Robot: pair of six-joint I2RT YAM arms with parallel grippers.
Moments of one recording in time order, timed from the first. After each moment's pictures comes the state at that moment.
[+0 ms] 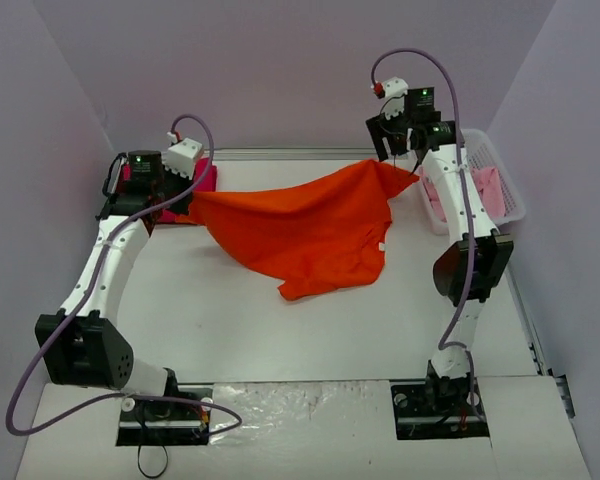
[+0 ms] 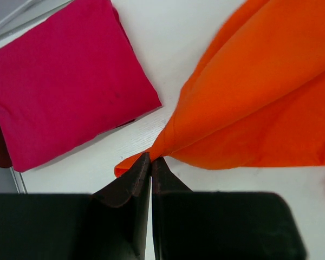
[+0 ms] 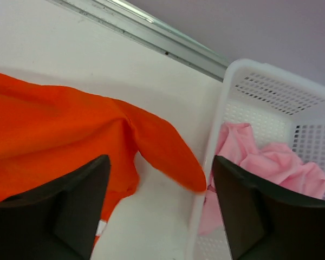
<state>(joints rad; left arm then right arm) -0.07 1.40 1.37 -0.56 0.22 0.28 0.16 2.01 2.16 -0.76 -0.03 -0.31</state>
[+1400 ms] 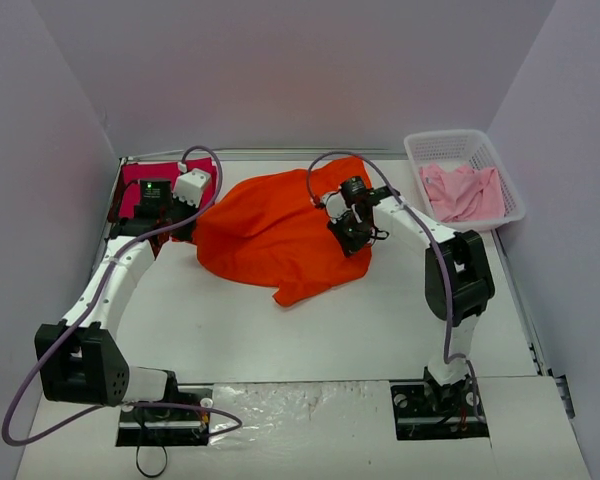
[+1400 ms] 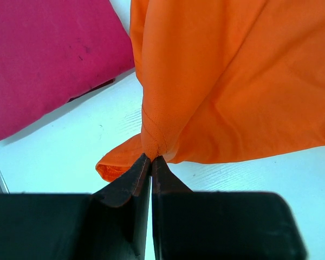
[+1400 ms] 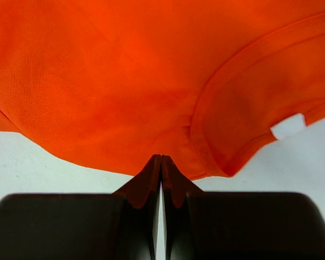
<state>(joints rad) -0.10 1.34 1.13 -0.50 0.18 0.30 0.41 1.90 1.46 -0.77 -0.18 -0.32</state>
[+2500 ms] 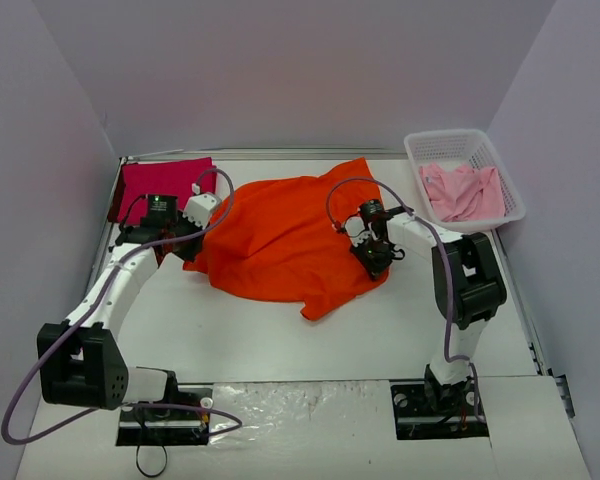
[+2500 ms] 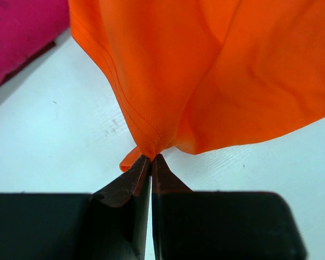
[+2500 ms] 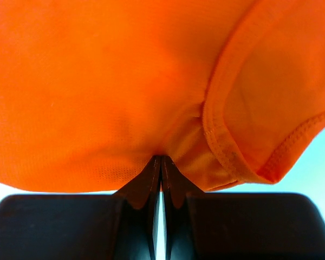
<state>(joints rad) -0.11 1.32 1.04 -0.58 0.26 0.41 0.35 1.86 1.18 -0.73 -0.09 -0.37</state>
